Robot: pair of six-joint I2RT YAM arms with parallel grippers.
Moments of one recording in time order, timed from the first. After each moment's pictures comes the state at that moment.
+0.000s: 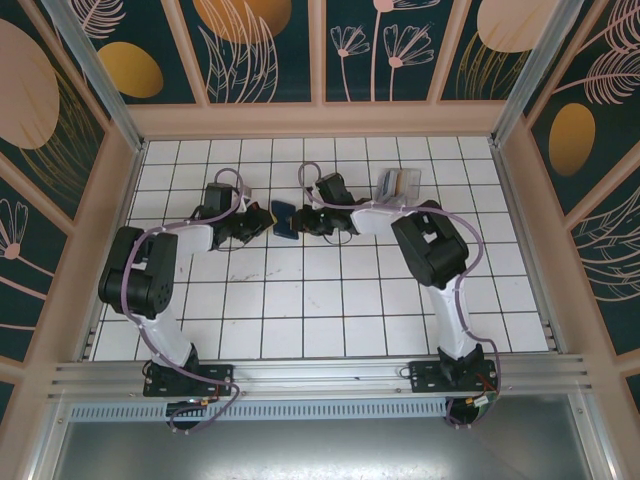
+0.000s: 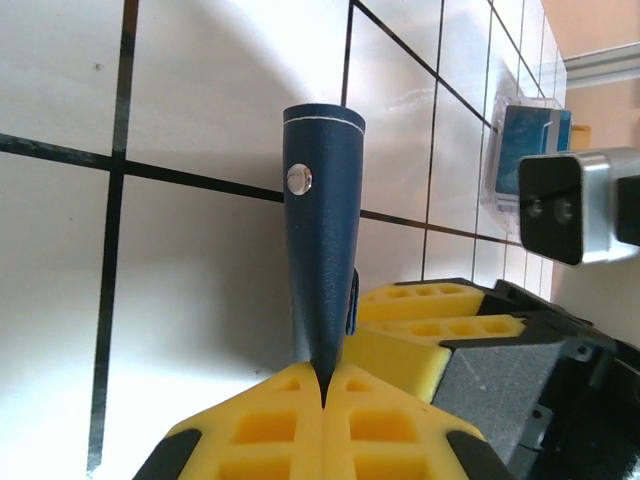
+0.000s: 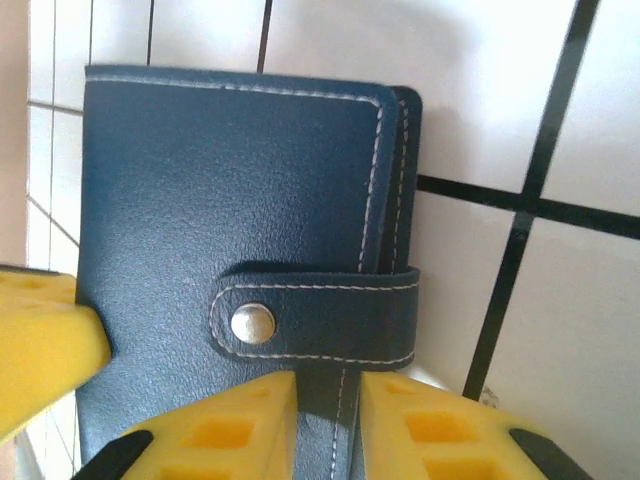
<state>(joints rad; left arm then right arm) -0.21 1.77 0.88 0.13 0.62 -0.79 0.65 2.15 1.41 -0.06 -0.45 0.67</state>
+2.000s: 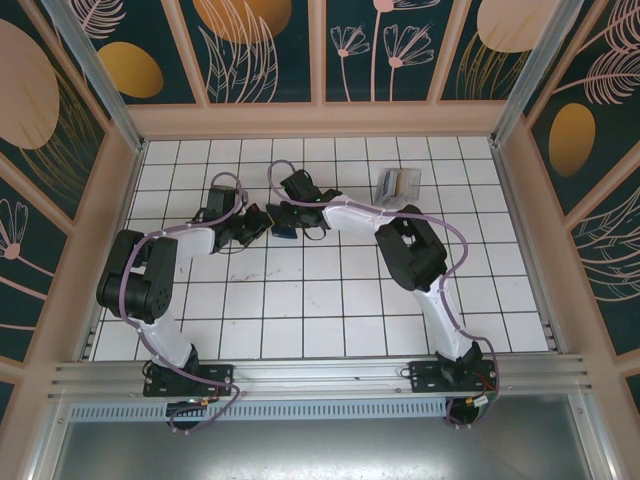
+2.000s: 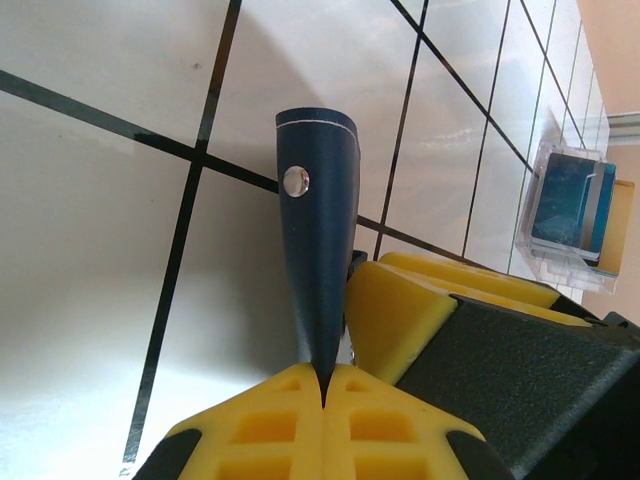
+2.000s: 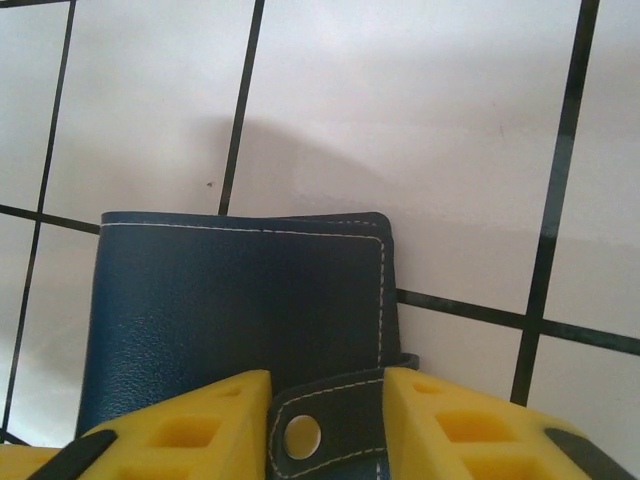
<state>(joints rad) -0.23 1.75 0.86 0.12 0.48 -0.89 0.78 2.26 1.72 -0.36 -0.02 0.63</state>
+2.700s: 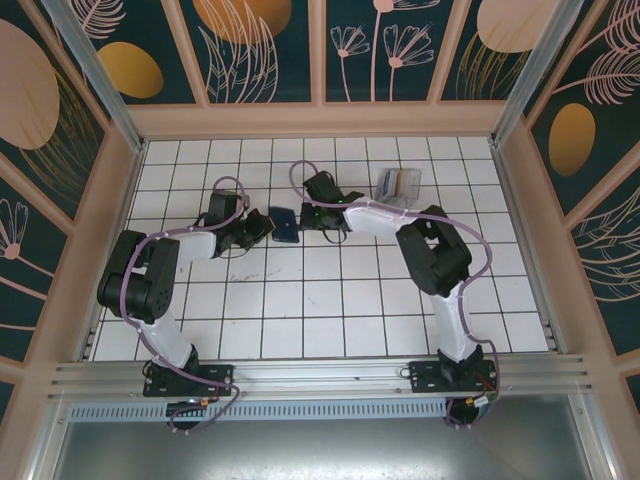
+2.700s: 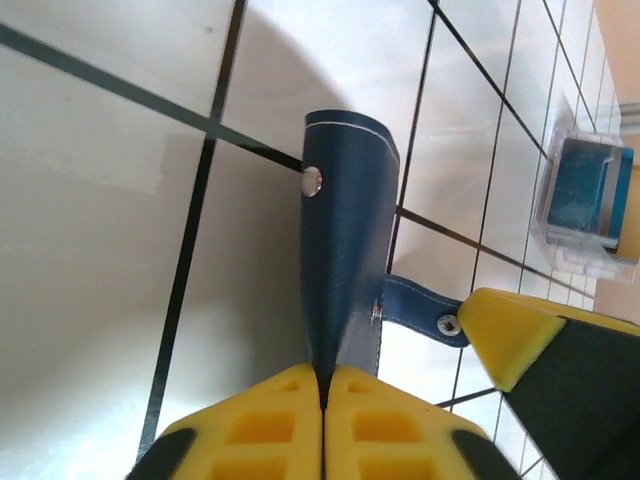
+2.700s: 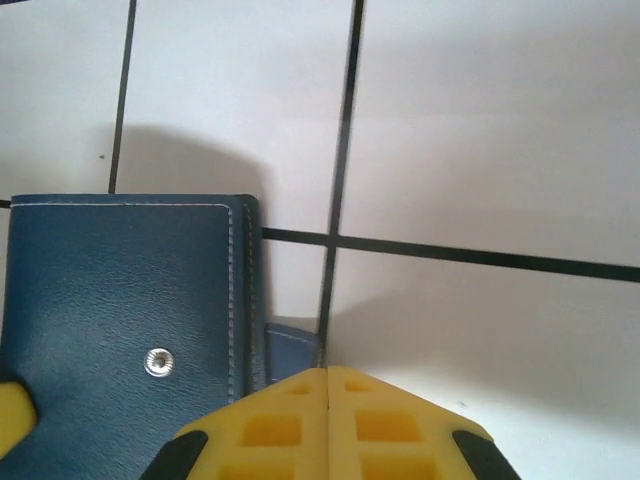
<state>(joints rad) -0.24 1.75 0.82 0.16 0.48 -0.87 0.70 2.08 1.47 -0.31 -0.04 0.63</state>
